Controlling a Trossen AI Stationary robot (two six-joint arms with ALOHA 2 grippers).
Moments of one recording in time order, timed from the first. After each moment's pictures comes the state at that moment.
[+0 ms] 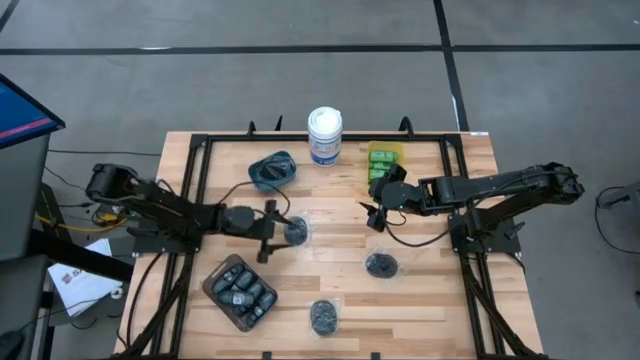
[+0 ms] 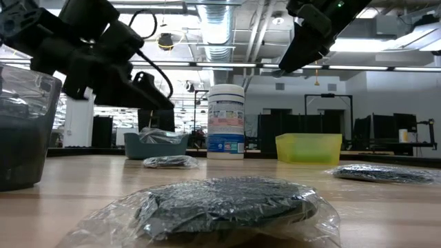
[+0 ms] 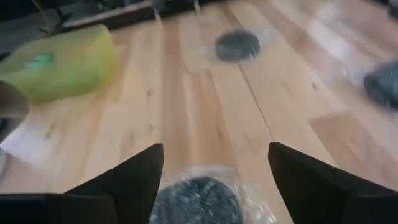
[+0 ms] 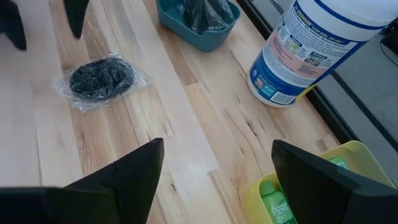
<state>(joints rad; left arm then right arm) -0.11 1.34 0.31 0.63 -0.11 0.19 0.08 1.25 0.94 -0.49 0.49 0.21</state>
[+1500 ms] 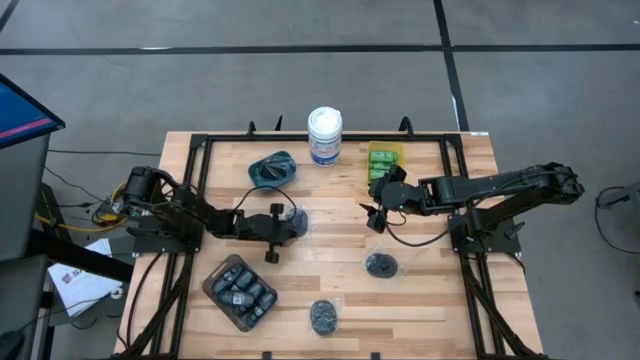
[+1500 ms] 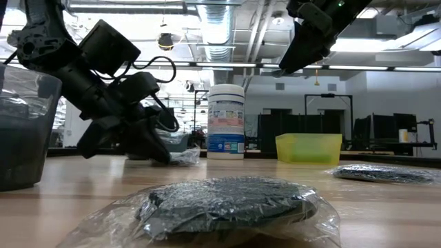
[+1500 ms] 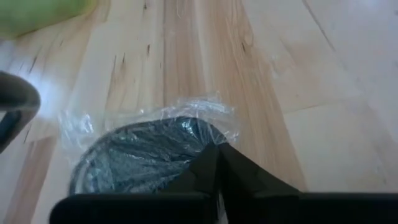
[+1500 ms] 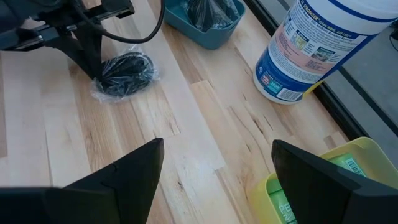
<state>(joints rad) -0.10 1.67 0.37 0.66 -0.22 0.23 0.08 1.25 0.94 -0.50 0.47 0.24</state>
